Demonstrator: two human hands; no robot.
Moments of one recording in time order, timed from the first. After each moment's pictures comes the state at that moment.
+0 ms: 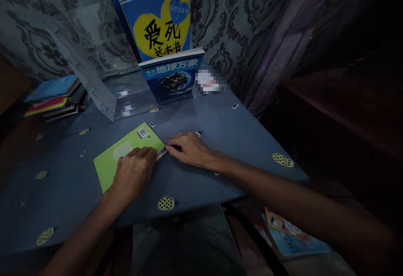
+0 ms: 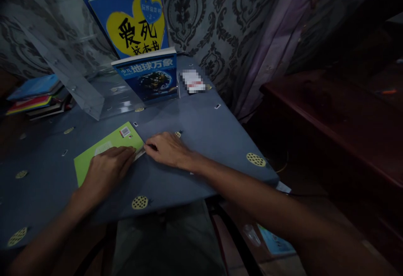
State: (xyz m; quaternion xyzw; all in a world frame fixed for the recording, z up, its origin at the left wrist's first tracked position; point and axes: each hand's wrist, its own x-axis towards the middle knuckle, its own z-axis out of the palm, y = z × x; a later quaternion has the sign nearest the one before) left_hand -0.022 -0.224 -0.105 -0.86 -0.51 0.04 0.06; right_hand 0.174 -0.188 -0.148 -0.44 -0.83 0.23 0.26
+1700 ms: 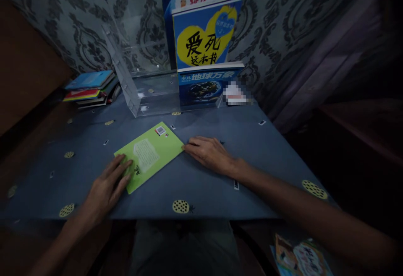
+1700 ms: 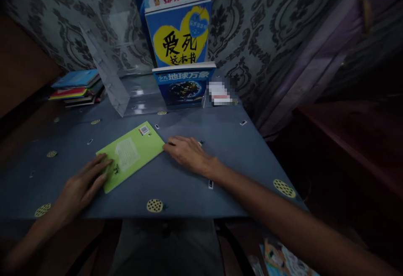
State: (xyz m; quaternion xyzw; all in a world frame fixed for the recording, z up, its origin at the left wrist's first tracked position) left_hand -0.160 -0.278 -0.137 -0.80 -0.59 -0.10 0.00; right_hand 0.181 -0.174 -0.158 -0.35 -0.92 0.01 0.15
